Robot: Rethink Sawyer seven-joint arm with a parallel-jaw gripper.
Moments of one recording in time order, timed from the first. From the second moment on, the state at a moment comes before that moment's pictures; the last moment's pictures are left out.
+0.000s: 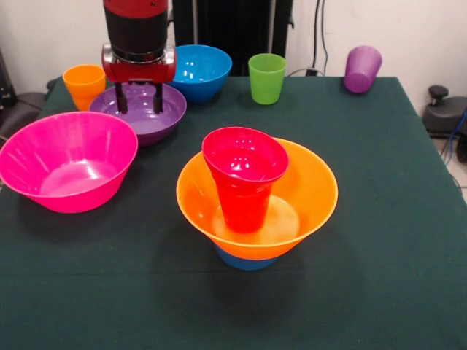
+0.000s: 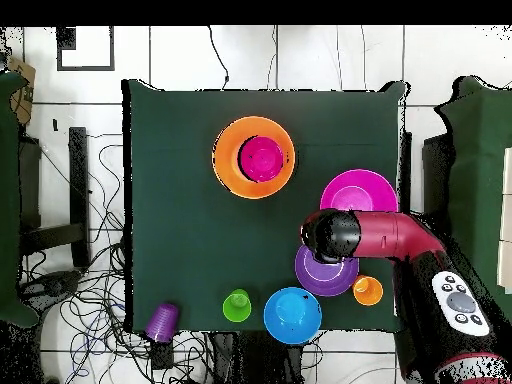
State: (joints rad) arm -0.67 -0.64 0.25 1.71 -0.55 0.67 1.60
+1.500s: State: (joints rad) arm -0.65 -0.58 0.25 1.57 -0.52 0.65 1.60
